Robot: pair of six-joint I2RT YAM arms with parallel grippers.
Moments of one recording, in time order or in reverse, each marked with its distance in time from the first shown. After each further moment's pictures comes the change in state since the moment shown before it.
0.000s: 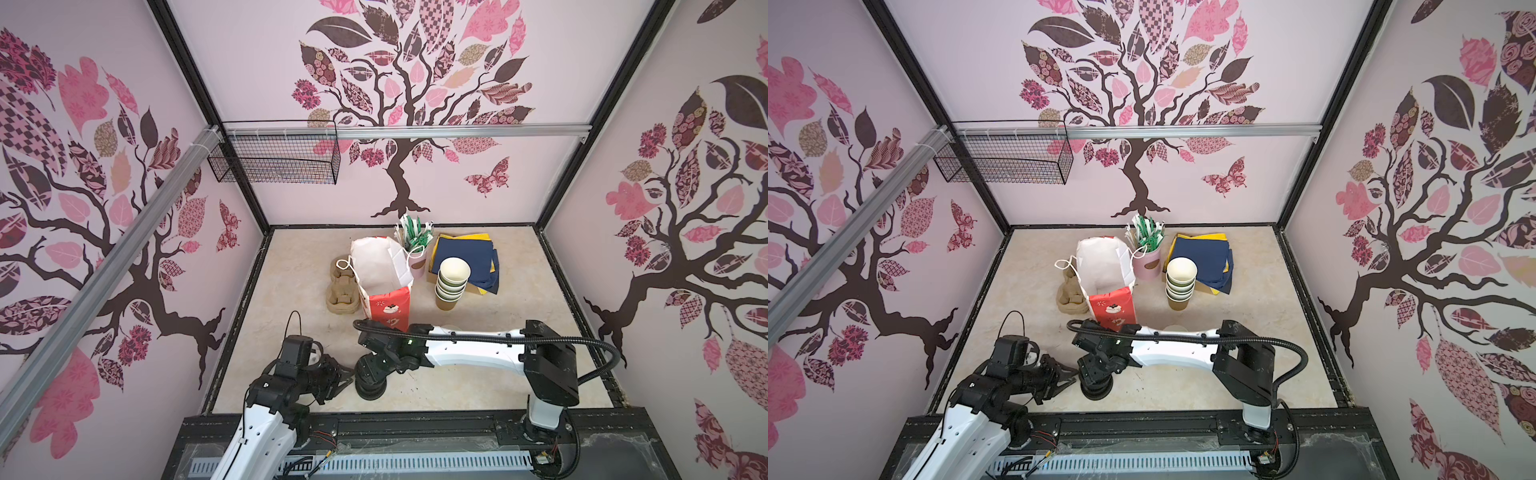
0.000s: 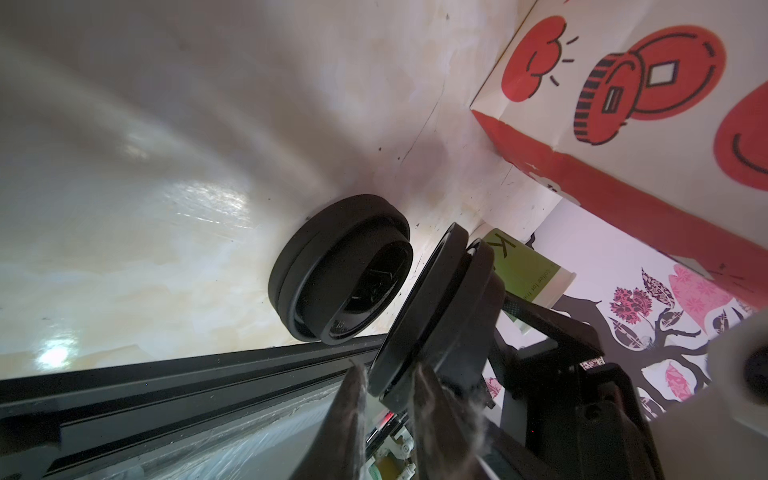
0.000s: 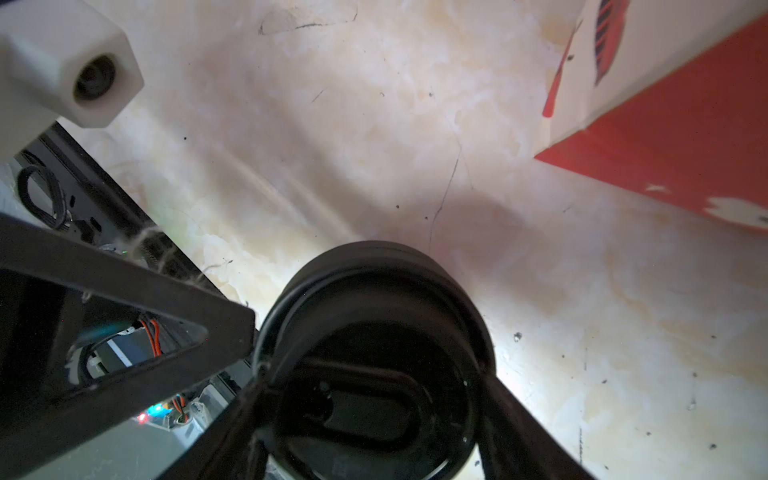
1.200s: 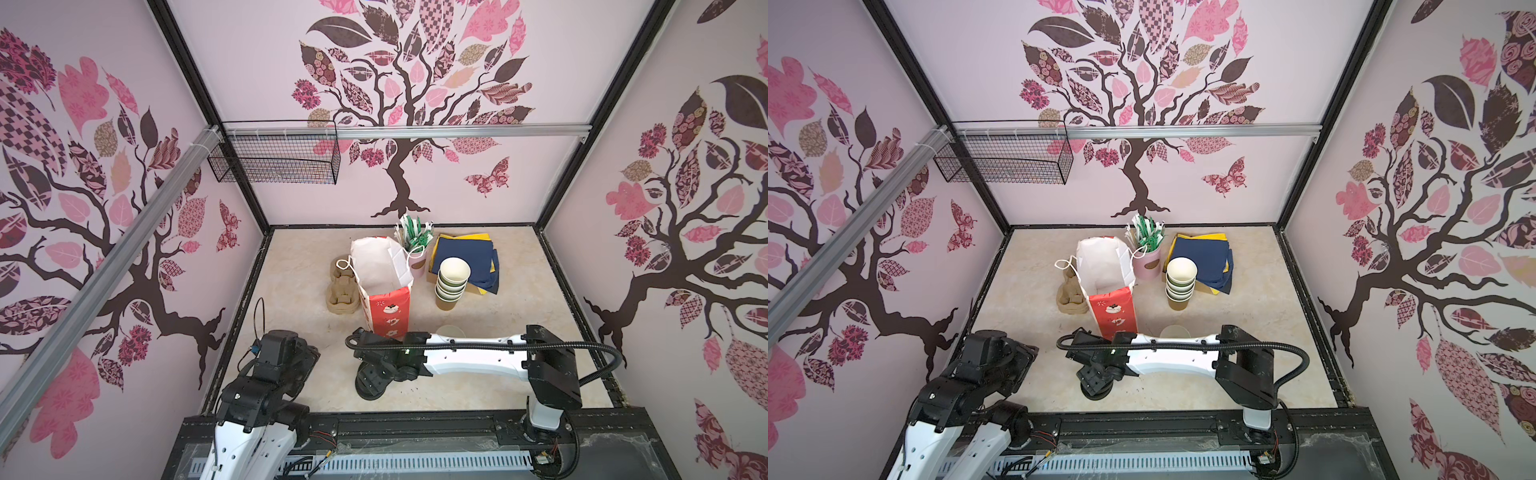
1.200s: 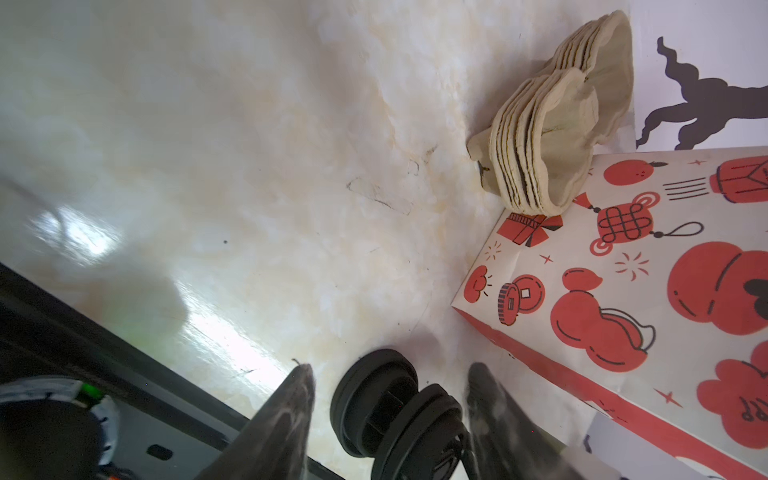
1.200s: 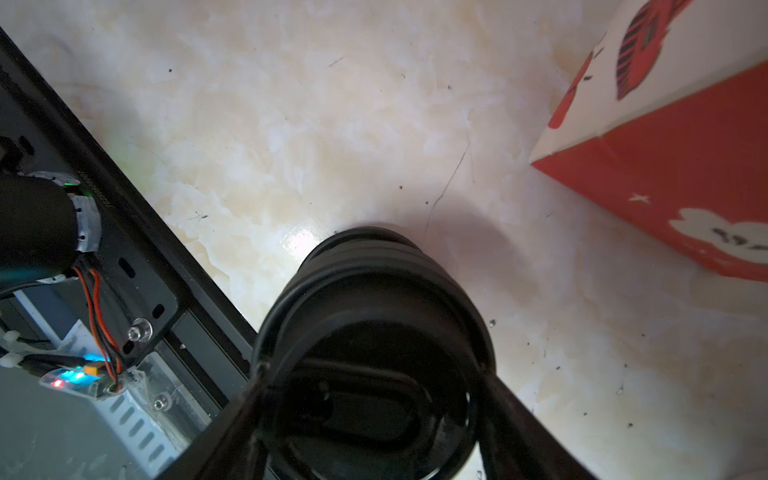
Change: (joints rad) left arm 0.002 -0.042 0.318 -0.296 -0.639 0.006; right arm 0.066 -0.003 0.017 -0.072 0.109 -0.158
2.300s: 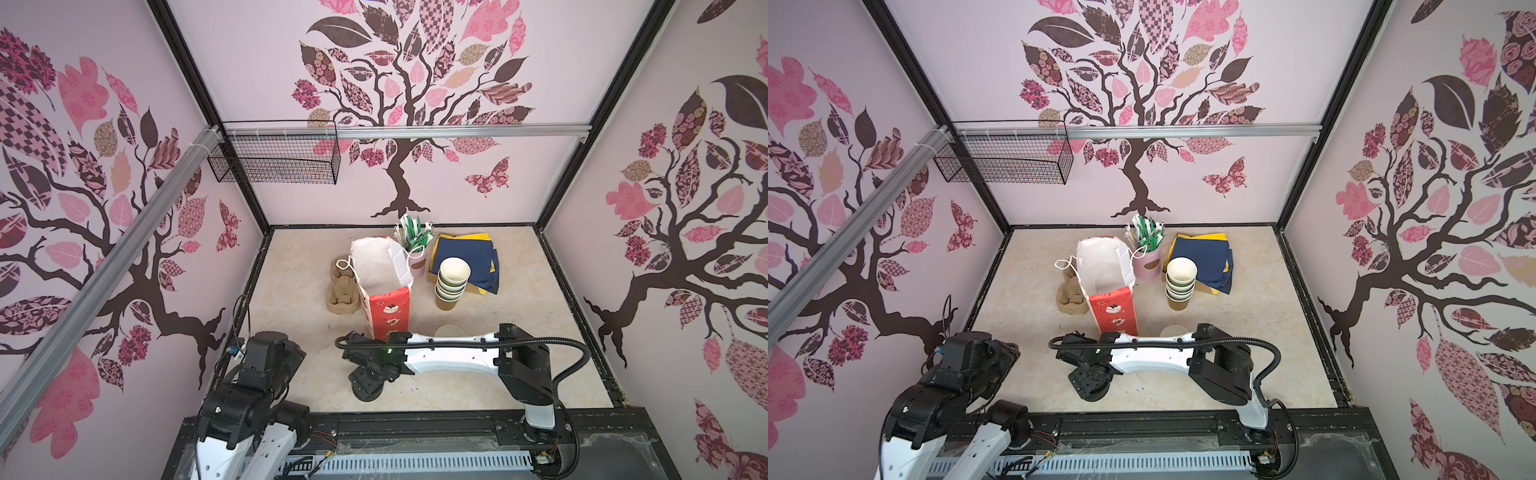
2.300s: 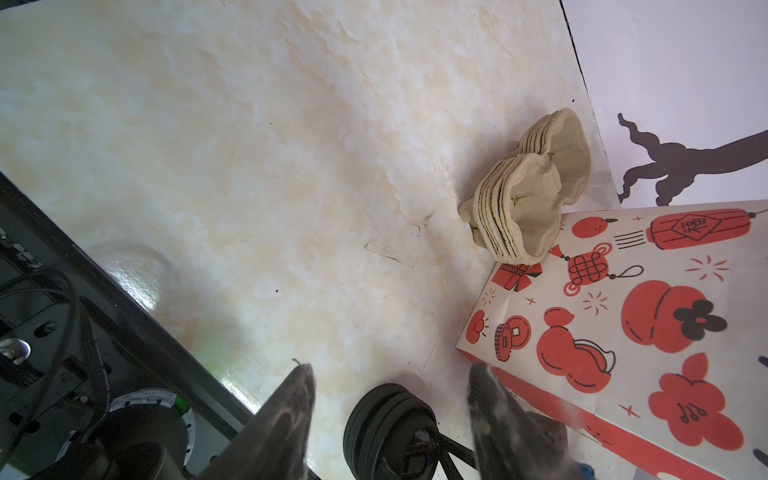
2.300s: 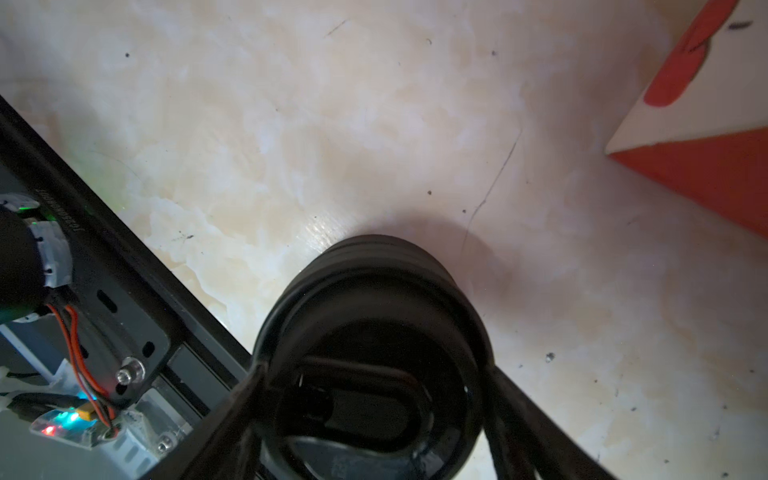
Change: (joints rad) left arm 0.000 -0.005 0.184 -0.148 -0.231 0.057; right arm 0.000 0.148 0.128 -0.060 -0.043 0.052
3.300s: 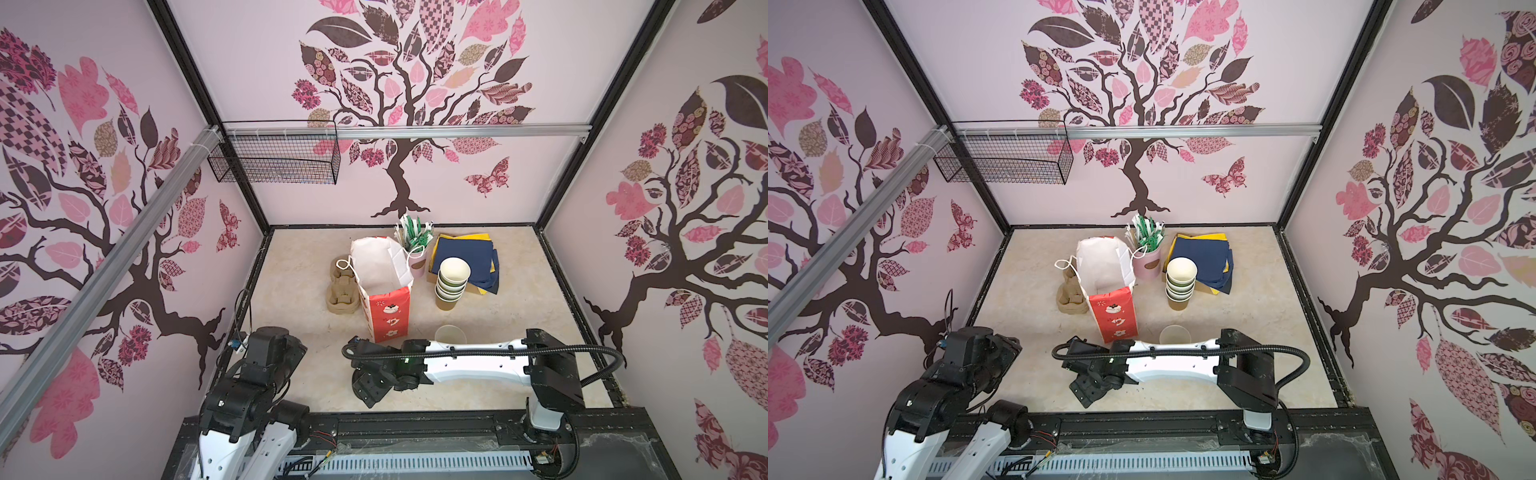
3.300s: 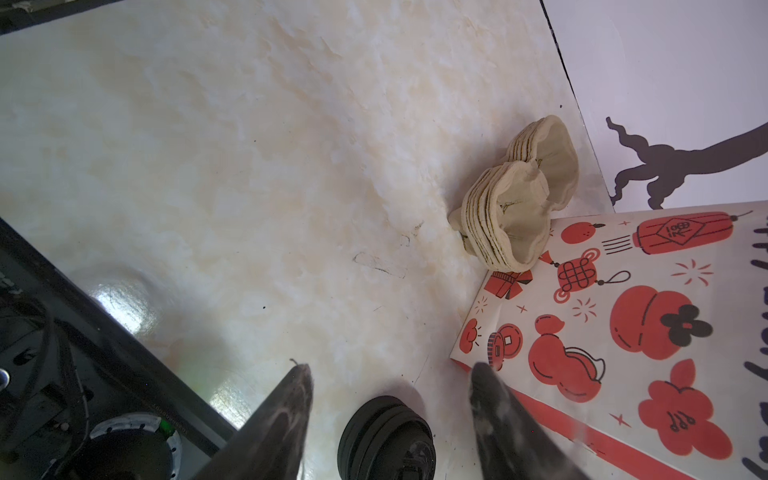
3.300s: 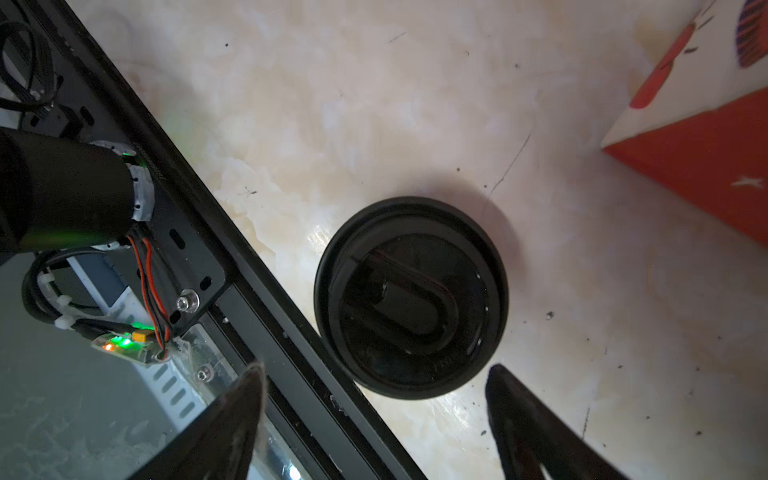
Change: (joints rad) left arm 0.000 0.018 0.000 0.042 -0.014 0.020; right arm 0.035 -0.148 -0.123 0.072 0.016 -0.032
